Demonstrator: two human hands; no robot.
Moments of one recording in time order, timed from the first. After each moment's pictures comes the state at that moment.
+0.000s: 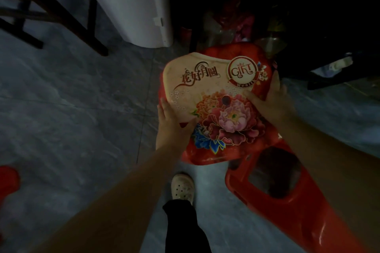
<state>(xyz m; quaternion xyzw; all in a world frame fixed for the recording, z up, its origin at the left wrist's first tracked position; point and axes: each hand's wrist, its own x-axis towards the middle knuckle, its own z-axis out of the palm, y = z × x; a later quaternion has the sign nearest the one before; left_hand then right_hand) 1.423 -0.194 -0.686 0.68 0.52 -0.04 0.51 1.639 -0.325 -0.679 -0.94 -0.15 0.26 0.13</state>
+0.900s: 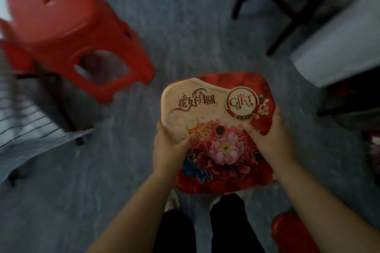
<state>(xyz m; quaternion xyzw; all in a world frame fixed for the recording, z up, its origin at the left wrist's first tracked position) 0.917 -0.213 -0.617 0.32 0.77 0.24 0.49 1.147 -0.187 -0.609 -0.81 -0.48 0.32 0.11</state>
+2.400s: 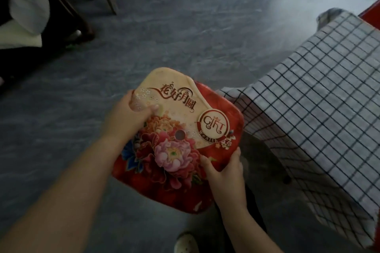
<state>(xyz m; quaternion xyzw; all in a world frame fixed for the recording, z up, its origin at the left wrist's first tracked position) 0.220 -0.757 -0.541 -0.18 0.90 0.37 0.14 0.352 -0.554 -0.600 -0.33 -0.79 0.50 -0.14</state>
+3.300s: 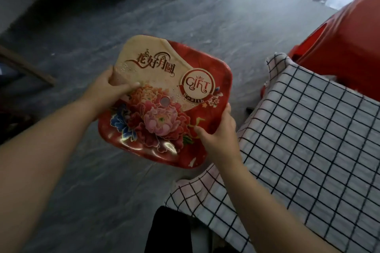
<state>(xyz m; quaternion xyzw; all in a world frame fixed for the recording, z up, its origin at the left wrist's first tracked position) -0.237 -0.528 -0.552 -0.02 0.89 0.39 0.22 -0.062 -0.318 -0.611 -0.31 -0.75 0.59 -0.03</state>
